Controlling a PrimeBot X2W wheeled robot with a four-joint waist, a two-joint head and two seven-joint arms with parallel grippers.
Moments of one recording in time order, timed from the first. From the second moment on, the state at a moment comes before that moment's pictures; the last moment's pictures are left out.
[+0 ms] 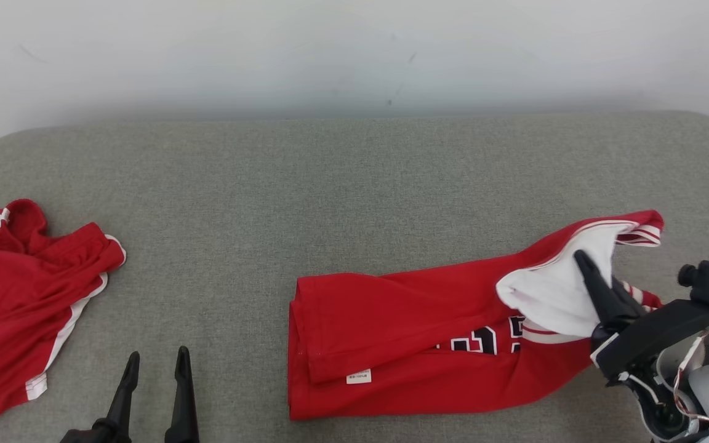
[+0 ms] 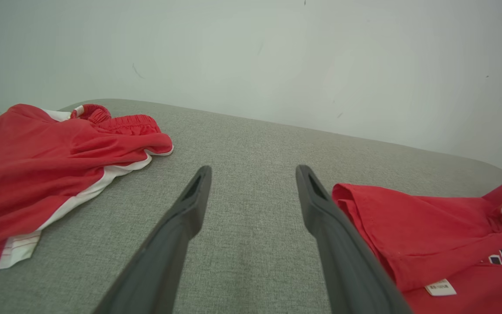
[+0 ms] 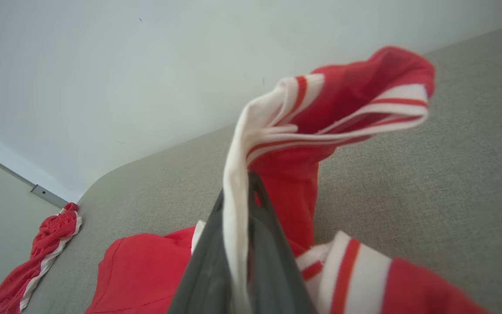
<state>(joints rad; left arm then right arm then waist) -0.04 0.05 -0.03 0.02 -0.20 0.05 -0.26 -0.32 -0.47 0.42 0.22 0.90 0.13 0.02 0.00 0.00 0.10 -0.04</state>
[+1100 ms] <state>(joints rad) -0.09 0.05 -0.13 0.08 -0.27 0.06 -0.26 -0.34 -0.14 0.56 0.24 0.79 0.13 0.11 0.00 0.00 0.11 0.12</state>
